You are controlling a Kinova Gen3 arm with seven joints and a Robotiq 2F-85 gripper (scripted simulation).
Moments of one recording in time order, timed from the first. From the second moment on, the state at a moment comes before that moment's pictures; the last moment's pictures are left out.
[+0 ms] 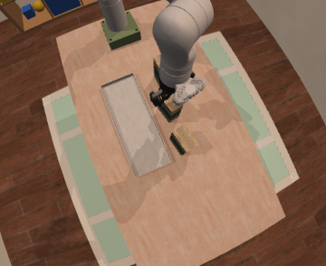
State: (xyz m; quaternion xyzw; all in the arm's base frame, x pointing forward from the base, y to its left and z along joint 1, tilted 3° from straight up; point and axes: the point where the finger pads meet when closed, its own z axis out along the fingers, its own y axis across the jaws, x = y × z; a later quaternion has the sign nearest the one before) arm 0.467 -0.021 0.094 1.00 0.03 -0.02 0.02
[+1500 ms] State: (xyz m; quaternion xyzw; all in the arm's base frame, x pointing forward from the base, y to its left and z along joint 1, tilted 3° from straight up) arm 0.468 -0.023 0.058 1.00 0.03 -0.02 0.02
